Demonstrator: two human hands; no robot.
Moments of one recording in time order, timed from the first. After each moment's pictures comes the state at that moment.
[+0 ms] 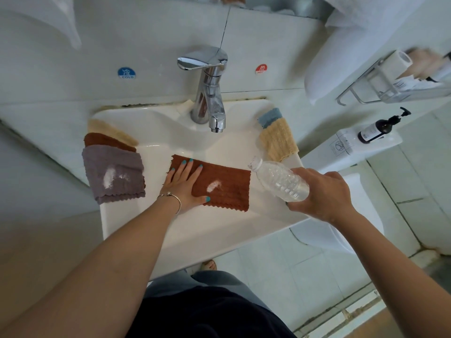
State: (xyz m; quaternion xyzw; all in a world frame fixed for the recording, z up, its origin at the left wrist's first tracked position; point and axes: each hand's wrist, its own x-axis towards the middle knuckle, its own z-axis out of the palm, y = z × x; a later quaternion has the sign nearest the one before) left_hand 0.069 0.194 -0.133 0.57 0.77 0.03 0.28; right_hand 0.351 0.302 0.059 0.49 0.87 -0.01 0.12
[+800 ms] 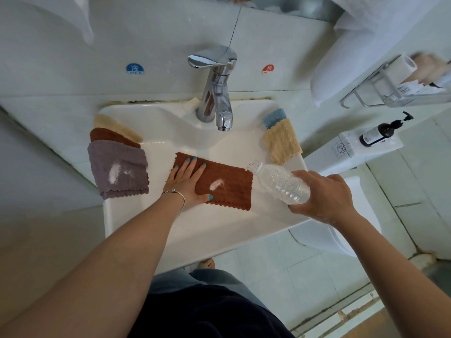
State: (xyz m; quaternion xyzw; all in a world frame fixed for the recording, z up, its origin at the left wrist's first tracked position) left_hand 0.069 0.193 -0.132 0.57 0.77 0.03 0.27; right_hand 0.346 0.298 0.061 0.47 0.87 0.01 0.15
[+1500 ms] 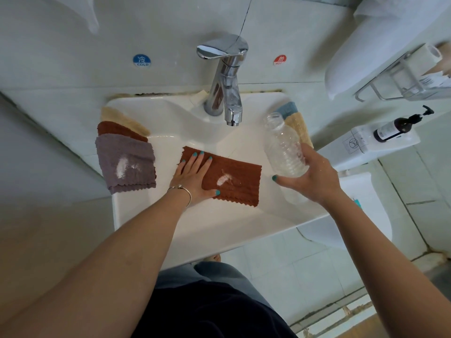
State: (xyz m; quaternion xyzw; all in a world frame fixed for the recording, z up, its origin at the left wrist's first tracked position) left_hand 0.070 0.193 -0.132 0.58 0.77 0.02 0.27; right_hand 0.304 0.309 0.044 0.51 0.84 -0.18 -0.03
